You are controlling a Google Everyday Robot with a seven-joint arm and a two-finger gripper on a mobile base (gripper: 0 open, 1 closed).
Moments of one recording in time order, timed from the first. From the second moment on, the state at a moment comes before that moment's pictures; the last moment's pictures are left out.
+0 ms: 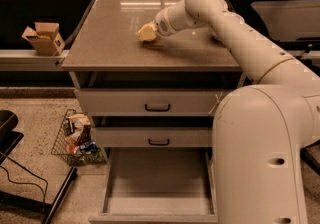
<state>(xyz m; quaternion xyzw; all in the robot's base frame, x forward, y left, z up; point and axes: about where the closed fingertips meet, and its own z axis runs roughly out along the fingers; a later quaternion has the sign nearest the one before) 0.836 0.039 0.833 -0.41 0.78 0.22 0.42</state>
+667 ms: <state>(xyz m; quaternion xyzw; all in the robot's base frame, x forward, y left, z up) 0.846 0.043 0.857 -0.46 0.77 0.15 0.42</state>
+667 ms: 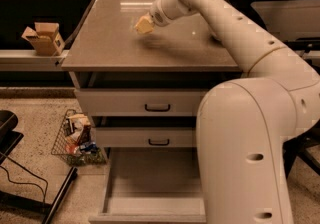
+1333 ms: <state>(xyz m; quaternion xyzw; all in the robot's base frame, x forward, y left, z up) 0.796 -0.004 0.946 -0.45 0.73 0.09 0.51</state>
